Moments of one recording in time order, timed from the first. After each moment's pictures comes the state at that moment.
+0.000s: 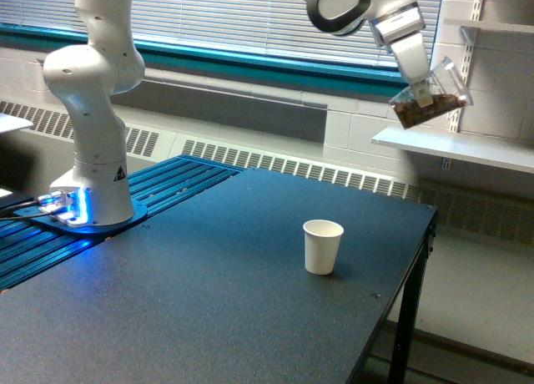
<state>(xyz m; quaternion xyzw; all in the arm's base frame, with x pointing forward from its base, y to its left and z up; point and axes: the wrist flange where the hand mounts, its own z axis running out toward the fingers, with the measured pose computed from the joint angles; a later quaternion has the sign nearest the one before) 0.619 0.092 0.452 -0.94 0.24 -0.24 0.09</state>
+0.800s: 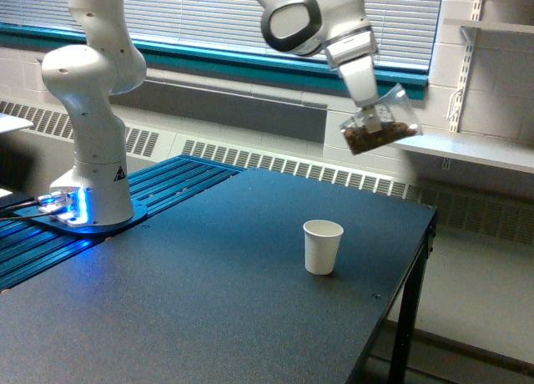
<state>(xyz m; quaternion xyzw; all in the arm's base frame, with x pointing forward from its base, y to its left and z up) 0.557 0.024 0.406 -0.94 0.23 -0.23 0.04</state>
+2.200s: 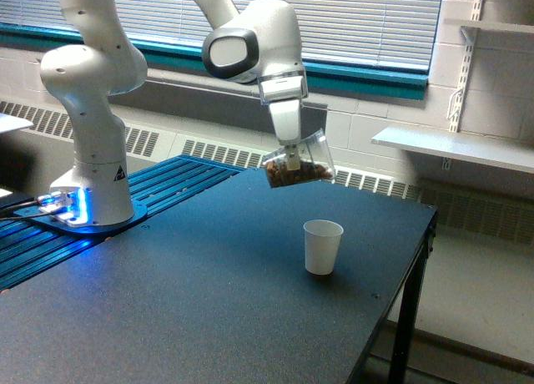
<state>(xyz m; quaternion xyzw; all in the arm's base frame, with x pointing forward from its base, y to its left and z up) 0.447 -0.002 0.323 -0.97 0.18 -0.16 -0.03</state>
